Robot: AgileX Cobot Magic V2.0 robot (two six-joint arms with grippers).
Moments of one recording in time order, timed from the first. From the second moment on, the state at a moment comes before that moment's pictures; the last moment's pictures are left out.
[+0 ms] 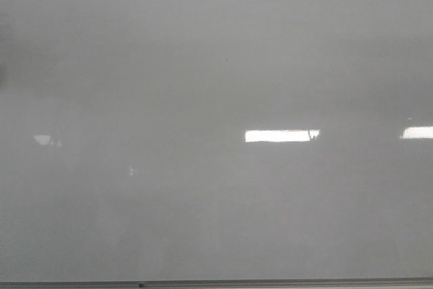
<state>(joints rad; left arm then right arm) 0.03 1.46 -0.86 -0.29 0.09 0.04 -0.01 0.26 -0.41 0.23 0.36 -0.07</state>
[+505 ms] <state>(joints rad) -0.16 1.43 -0.99 -0.10 0.59 0.33 -0.01 0.26 -0.41 0.23 0.36 -0.07</state>
